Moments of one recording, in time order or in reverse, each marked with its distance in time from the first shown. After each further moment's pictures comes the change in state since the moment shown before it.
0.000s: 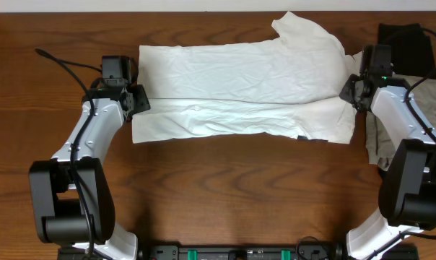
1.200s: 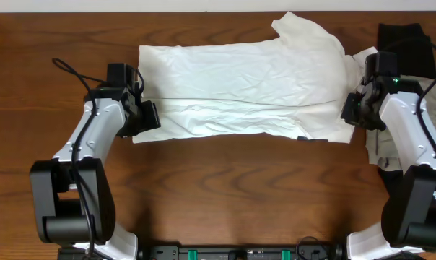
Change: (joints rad) left arm -0.021 0.000 0.000 -0.245 0.229 0.024; right arm 0.000 -0.137 -0.008 -0.363 -0.088 -0.144
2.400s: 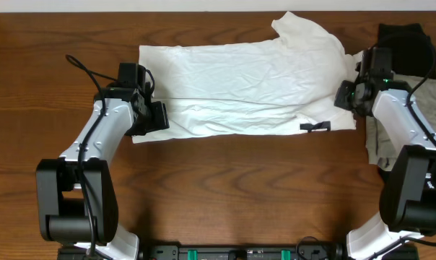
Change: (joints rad) left arm -0.053 0.000 0.000 0.003 0.012 0.007; right arm 0.000 0.100 -0.017 0.300 -0.086 -0.006
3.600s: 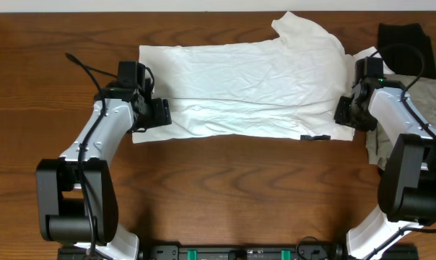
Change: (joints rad) left arm 0.000 0.000 -0.004 0.072 0.000 0.019; right arm 0.000 0.068 0.000 -0.168 0.091 0.010
